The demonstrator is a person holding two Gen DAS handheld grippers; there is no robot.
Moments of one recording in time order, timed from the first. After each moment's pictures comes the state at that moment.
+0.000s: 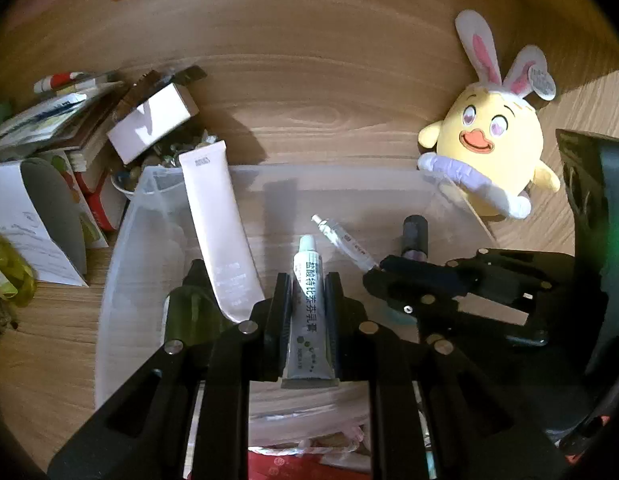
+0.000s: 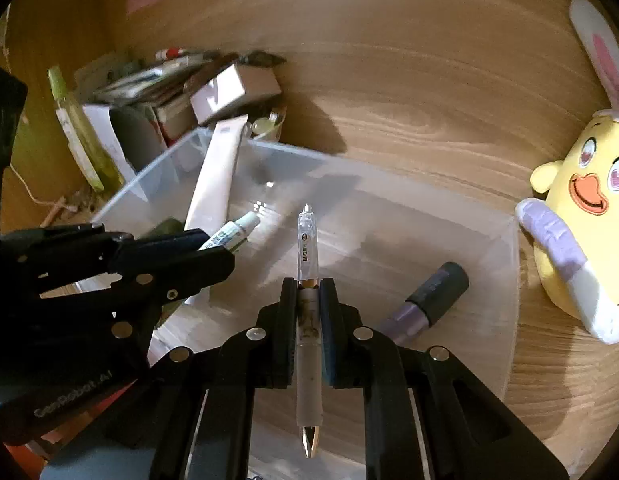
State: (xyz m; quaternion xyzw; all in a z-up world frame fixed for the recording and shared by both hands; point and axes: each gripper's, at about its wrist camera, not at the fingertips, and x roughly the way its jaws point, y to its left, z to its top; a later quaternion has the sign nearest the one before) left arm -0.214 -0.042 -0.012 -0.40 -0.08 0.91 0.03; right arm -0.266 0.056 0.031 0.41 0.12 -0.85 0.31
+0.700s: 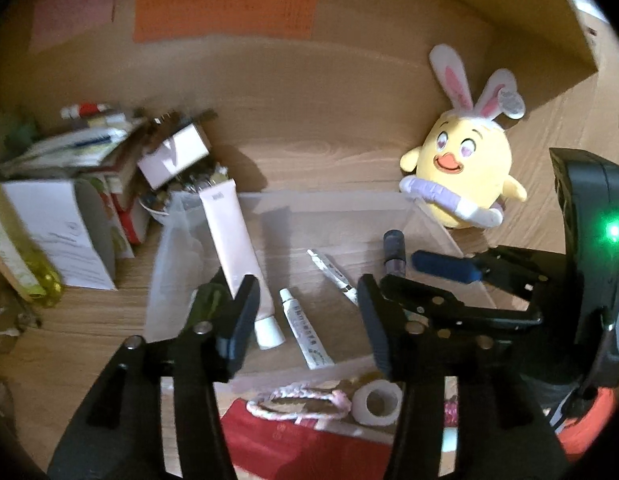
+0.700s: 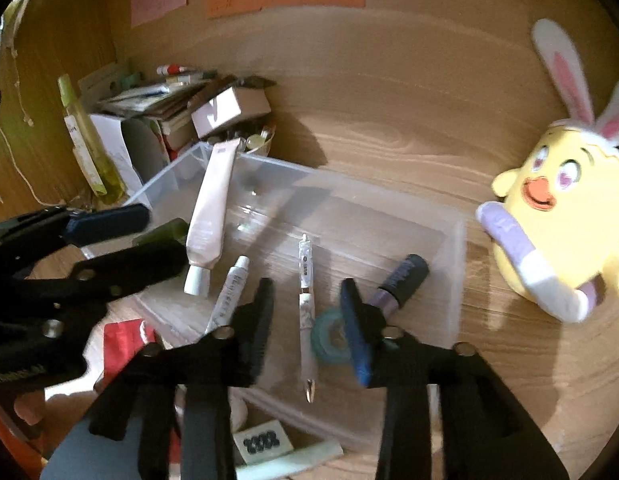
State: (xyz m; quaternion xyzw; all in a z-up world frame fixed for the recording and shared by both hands) left arm -0.168 -0.040 0.027 -0.35 -0.07 0.94 0.03; right arm -0.238 0.079 0.062 0.38 0.12 -0.87 0.28
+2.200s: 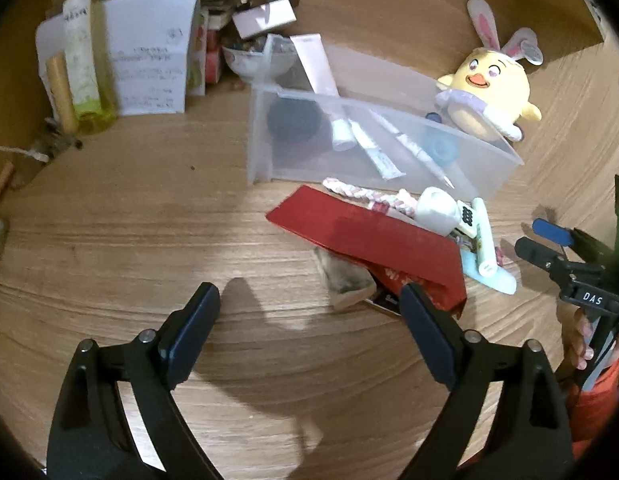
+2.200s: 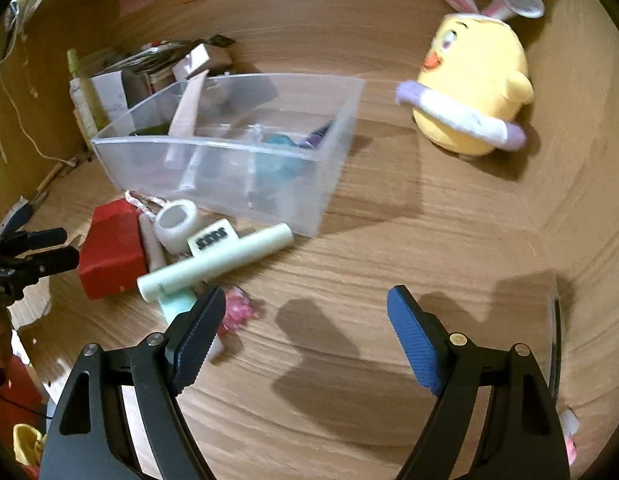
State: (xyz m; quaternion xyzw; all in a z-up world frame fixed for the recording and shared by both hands) left arm -0.052 -0.068 -0.056 -0.44 -0.13 0.89 -0.01; right arm -0.147 0.179 0.011 0.41 0.09 -0.88 0.23
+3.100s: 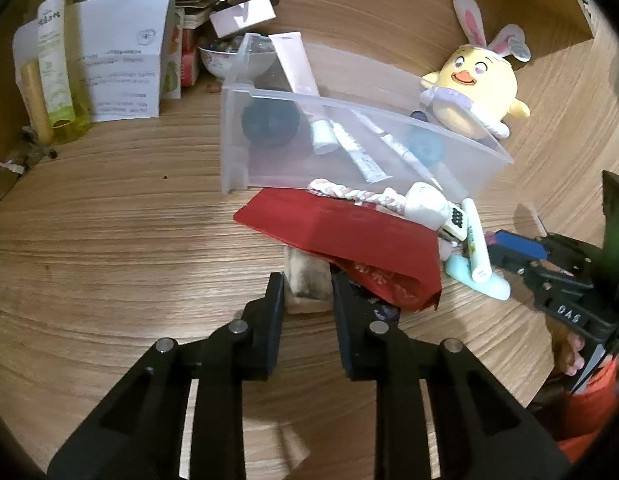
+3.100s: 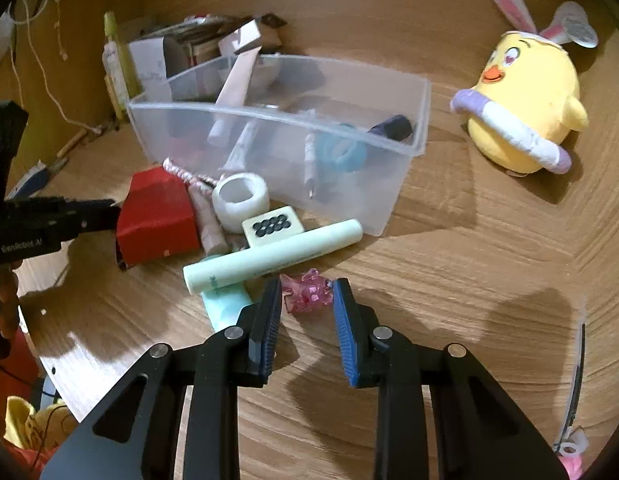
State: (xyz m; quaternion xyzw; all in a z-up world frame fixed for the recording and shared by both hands) left arm -0.064 -0.066 -0.060 -0.43 -0.12 0.90 0.02; right arm -0.138 0.143 0.003 0.40 0.13 -0.87 0.27
